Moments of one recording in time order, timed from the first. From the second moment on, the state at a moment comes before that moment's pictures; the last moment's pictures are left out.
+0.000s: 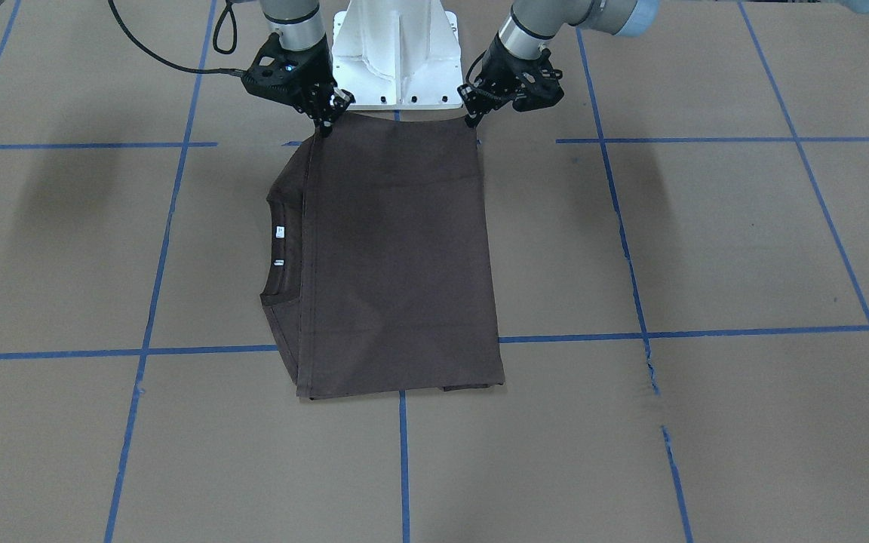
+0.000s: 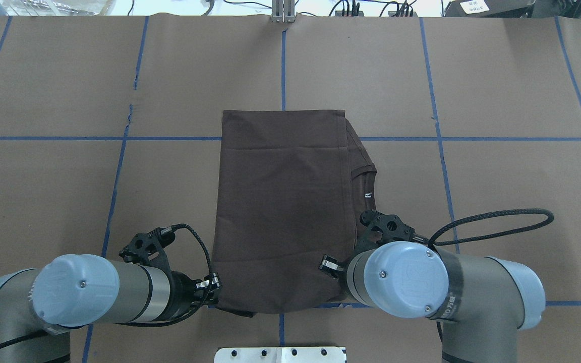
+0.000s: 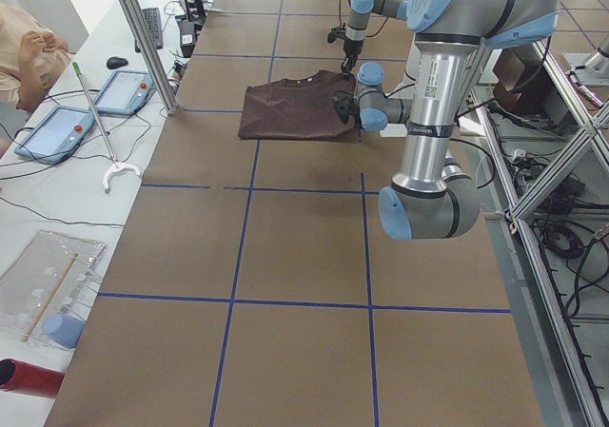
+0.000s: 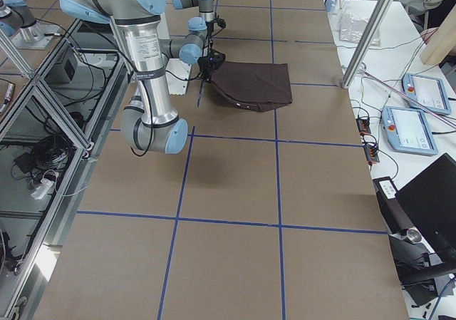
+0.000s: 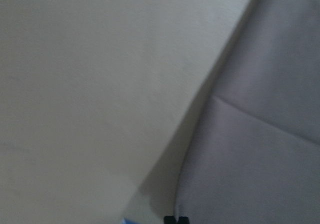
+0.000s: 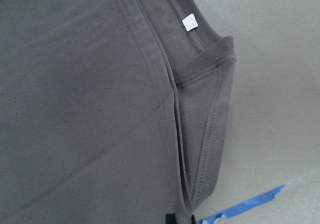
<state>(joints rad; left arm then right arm) -0.22 -1.81 -2.11 -1.91 -1.75 -1.90 0.21 -1.17 2.14 -1.71 1.63 1.88</state>
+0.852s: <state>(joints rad) -0.46 -2.07 -2.02 -1.69 -1.71 -1.66 0.50 -1.04 2.02 -1.72 1.73 1.83</state>
